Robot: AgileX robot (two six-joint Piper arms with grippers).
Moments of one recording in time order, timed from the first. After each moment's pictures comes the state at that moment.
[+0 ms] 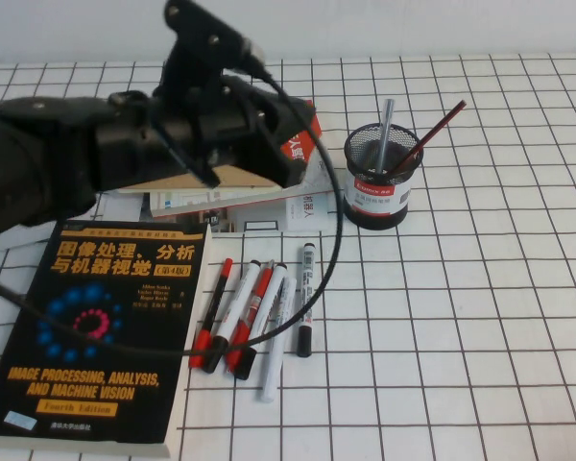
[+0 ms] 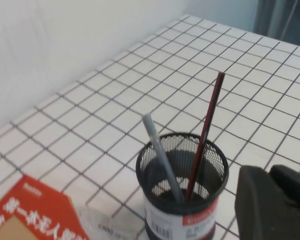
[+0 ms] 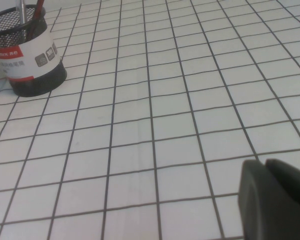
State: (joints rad) right arm 0.03 -0.01 0.03 0.07 0.35 0.13; left arm -0.45 1.60 -1.15 -1.60 0.43 1.82
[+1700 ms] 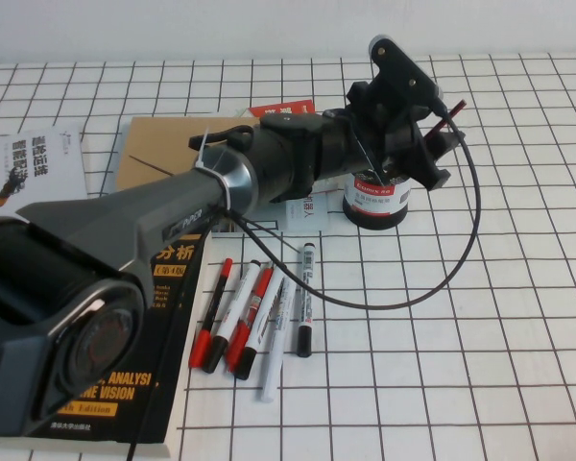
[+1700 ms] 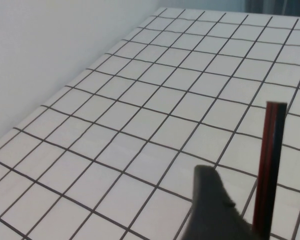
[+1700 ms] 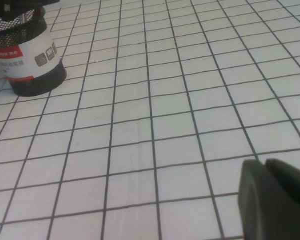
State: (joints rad) right arm 0.03 -0.01 0.03 0.07 0.35 0.13; left arm -0.65 2.30 -1.86 -1.71 0.32 2.04
